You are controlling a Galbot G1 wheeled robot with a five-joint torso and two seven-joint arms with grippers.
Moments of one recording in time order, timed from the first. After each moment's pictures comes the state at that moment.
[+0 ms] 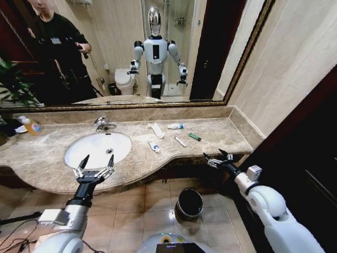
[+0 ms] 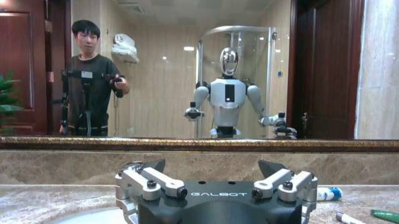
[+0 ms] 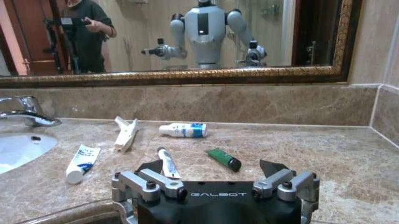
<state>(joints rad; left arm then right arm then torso) 1.84 -1.36 -0.82 -2.47 -0.37 0.04 0.05 -1.46 1.05 0.73 2.12 0.57 -0.34 -0.16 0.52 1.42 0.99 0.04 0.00</state>
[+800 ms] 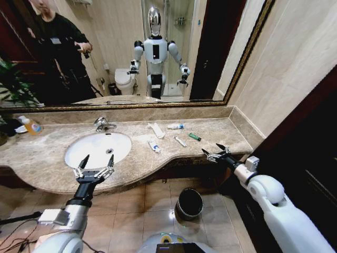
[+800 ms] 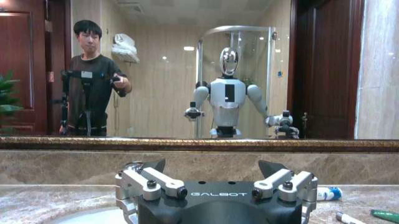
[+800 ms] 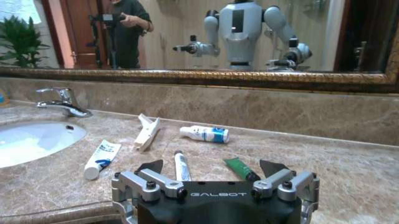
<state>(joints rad) 1.84 -1.36 -0.82 -2.47 -0.37 0.04 0.05 -1.31 0.93 0.69 2.00 0.61 -0.34 -0.33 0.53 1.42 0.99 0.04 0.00</state>
